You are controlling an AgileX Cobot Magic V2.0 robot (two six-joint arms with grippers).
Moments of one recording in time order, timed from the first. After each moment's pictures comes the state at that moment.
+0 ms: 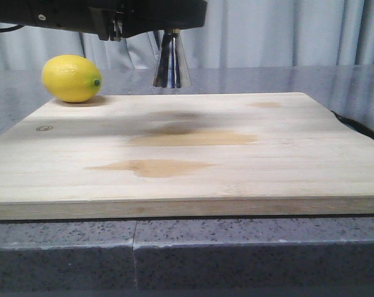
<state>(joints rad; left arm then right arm) -0.36 1.73 -1.08 -1.75 1.16 2.10 0.44 1.22 -1.09 -0.19 0.43 0.07</state>
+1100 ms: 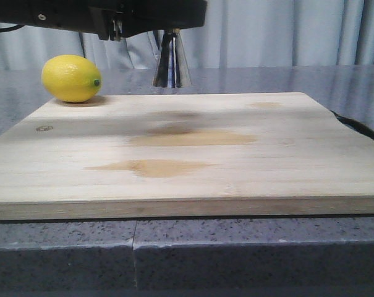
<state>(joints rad) -0.36 1.73 -1.08 -1.75 1.16 2.10 0.65 1.28 -1.27 -0.21 0.63 -0.49</state>
